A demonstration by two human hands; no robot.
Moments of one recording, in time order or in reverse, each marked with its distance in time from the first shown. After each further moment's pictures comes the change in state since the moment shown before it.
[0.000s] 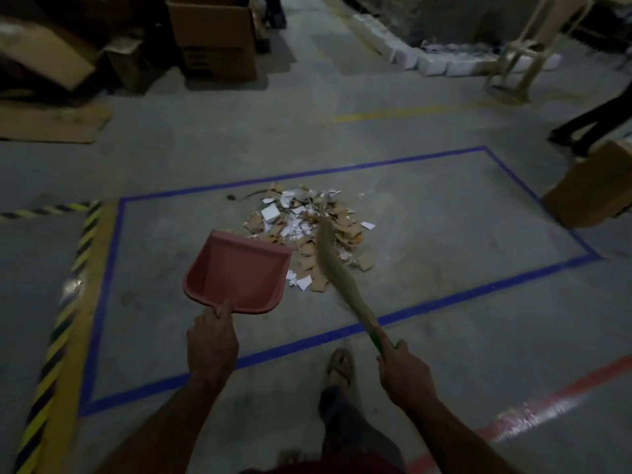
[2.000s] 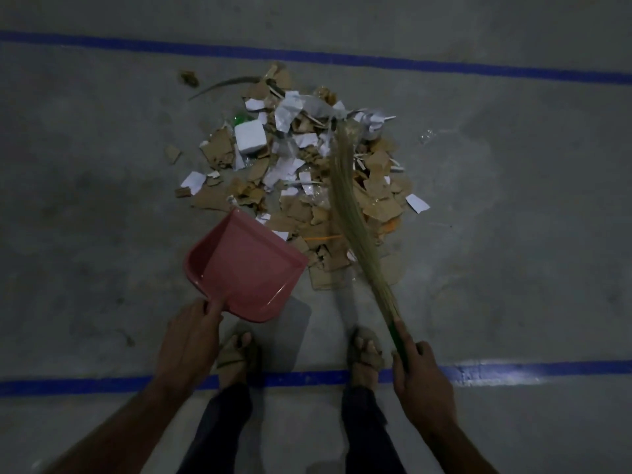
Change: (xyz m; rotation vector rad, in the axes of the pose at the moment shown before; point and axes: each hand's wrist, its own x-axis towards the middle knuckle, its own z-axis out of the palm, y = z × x) left_hand 0.378 0.128 0.446 -0.017 -0.503 -0.045; right_hand 0.646 0.101 0.133 0.086 -0.223 -0.112
